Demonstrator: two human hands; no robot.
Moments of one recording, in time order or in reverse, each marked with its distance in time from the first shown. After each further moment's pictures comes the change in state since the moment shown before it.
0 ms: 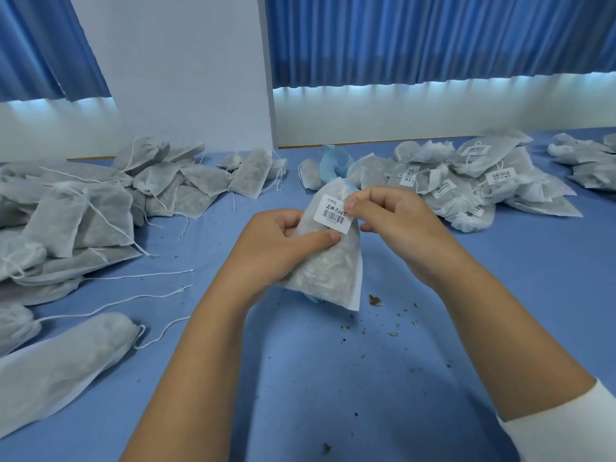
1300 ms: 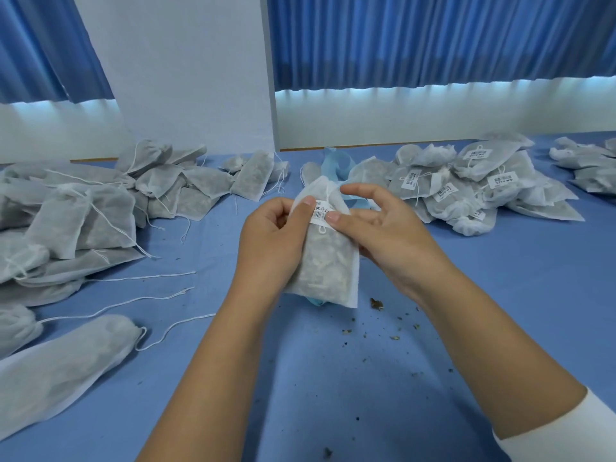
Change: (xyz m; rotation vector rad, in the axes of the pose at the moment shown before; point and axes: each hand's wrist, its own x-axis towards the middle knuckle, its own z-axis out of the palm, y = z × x) left_hand 0.008 -0.003 0.017 -0.120 0.348 0.103; right_hand -0.004 0.003 0.019 0.332 -0.028 0.066
